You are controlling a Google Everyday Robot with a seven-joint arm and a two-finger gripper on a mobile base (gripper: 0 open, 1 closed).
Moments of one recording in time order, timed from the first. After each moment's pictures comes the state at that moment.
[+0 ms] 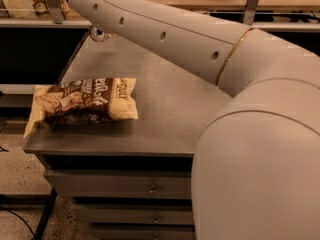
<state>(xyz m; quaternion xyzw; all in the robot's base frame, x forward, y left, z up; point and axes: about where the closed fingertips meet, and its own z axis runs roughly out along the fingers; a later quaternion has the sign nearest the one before) 0.782 0.151 0.944 -0.86 0.25 -0.38 0.24</state>
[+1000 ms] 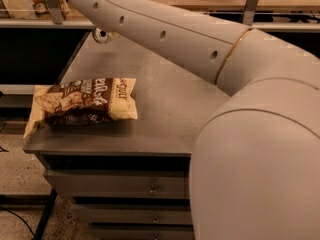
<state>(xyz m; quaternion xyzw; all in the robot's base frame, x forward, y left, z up) 0.785 0.153 0.944 -0.86 0.25 -0.38 0.24</state>
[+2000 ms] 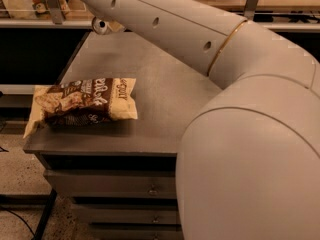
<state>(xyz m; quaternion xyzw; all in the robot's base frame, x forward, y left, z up) 0.783 0.146 0.971 -0.84 0.32 -0.37 0.24</state>
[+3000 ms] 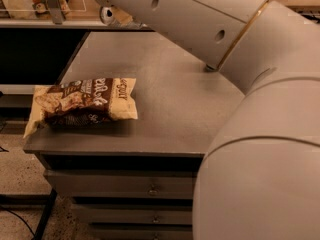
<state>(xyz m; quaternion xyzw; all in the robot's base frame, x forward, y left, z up) 0.728 0.099 1.016 -0.79 0.46 -0.37 0.19</state>
